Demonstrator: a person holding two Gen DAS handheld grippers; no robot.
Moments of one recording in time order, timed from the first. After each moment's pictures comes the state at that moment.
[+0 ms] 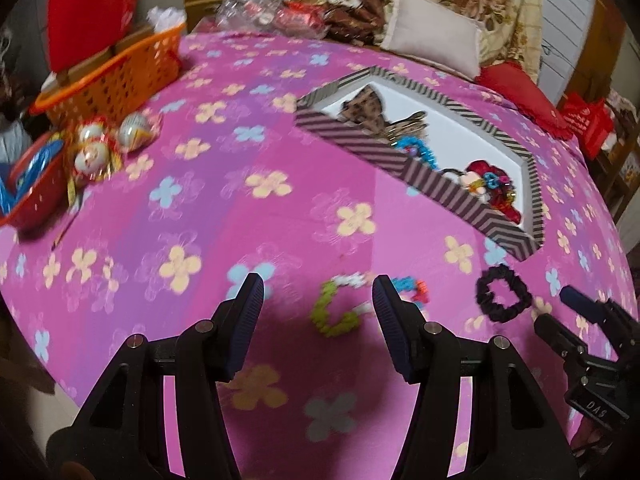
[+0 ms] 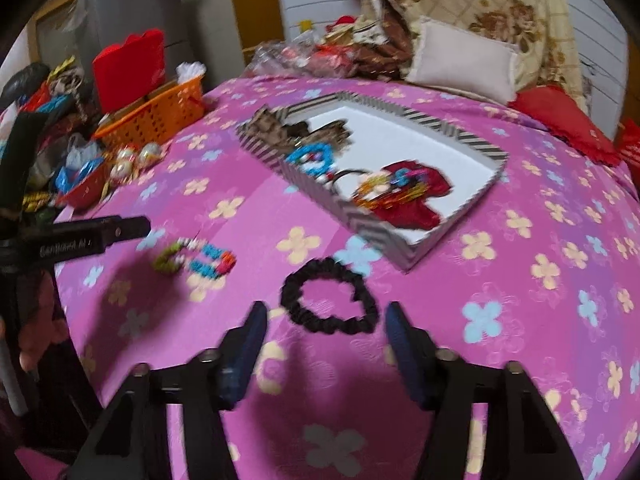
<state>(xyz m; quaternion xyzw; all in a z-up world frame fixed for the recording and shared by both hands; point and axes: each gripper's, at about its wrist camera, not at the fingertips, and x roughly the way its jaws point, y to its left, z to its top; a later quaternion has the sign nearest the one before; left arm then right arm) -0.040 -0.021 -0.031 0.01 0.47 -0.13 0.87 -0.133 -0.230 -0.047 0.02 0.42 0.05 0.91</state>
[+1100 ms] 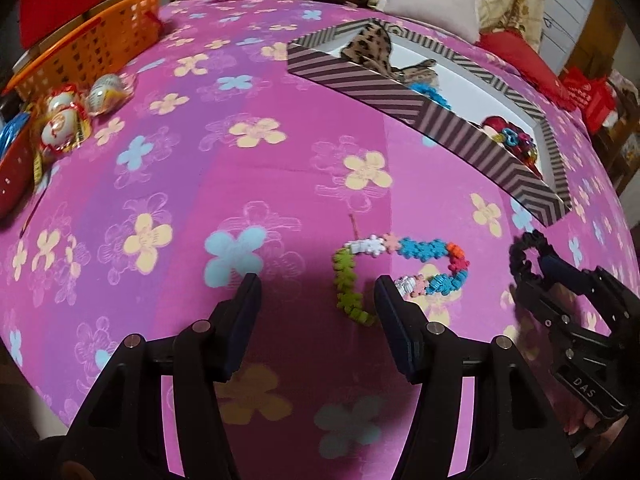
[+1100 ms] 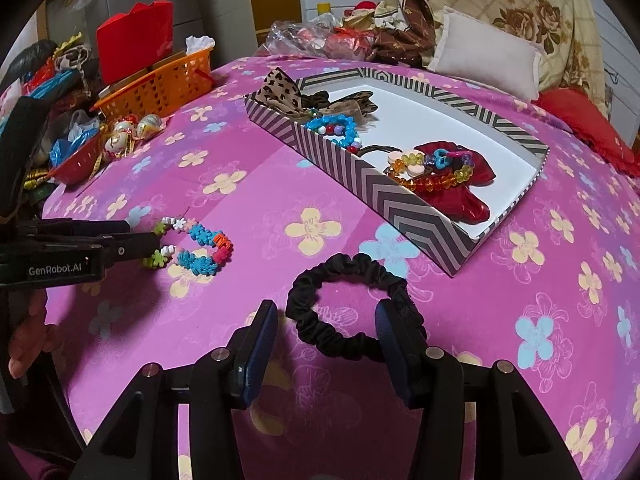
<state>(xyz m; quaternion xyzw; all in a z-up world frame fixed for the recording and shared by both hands) -0.028 -0.028 -0.073 0.04 0.51 -0.16 0.85 -0.105 -0.219 -0.080 0.01 0.43 0.05 0.90</state>
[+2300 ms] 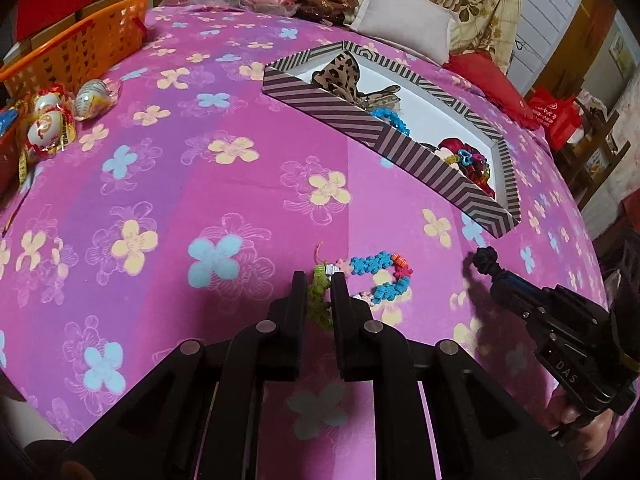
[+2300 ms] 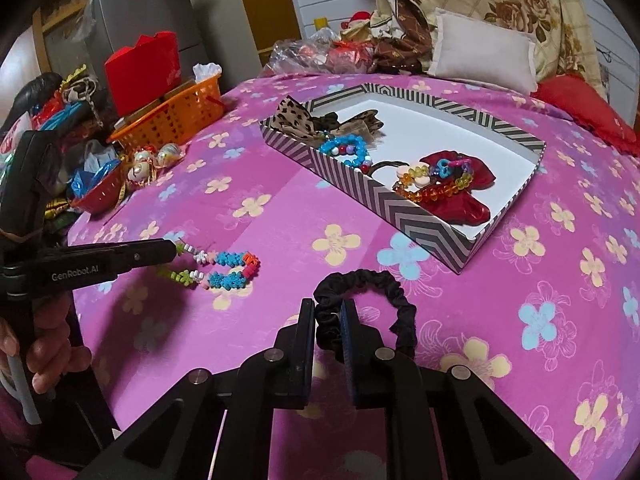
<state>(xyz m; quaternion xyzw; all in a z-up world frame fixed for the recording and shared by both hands) -0.037 -0.018 -0.050 -0.01 0.49 -0.21 0.85 -0.122 -0.220 -0.059 0.07 0.41 0.08 0.91</state>
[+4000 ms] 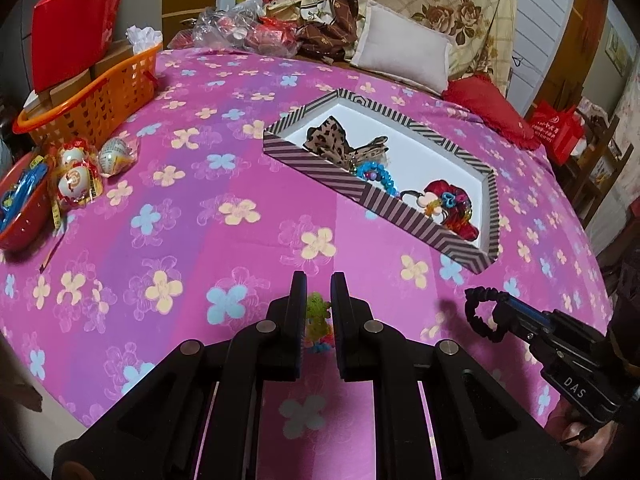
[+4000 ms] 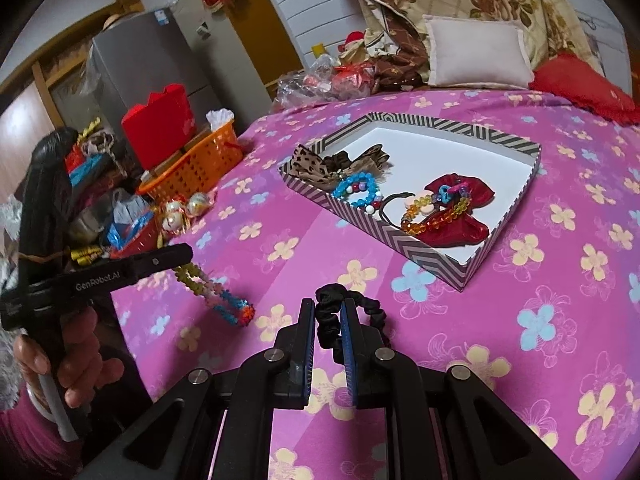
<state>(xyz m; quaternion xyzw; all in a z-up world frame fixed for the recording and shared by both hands) -0.045 -0.028 0.005 0.00 0.44 -0.19 0.88 -0.135 -0.244 -0.022 0.16 0.36 0.11 0.91</state>
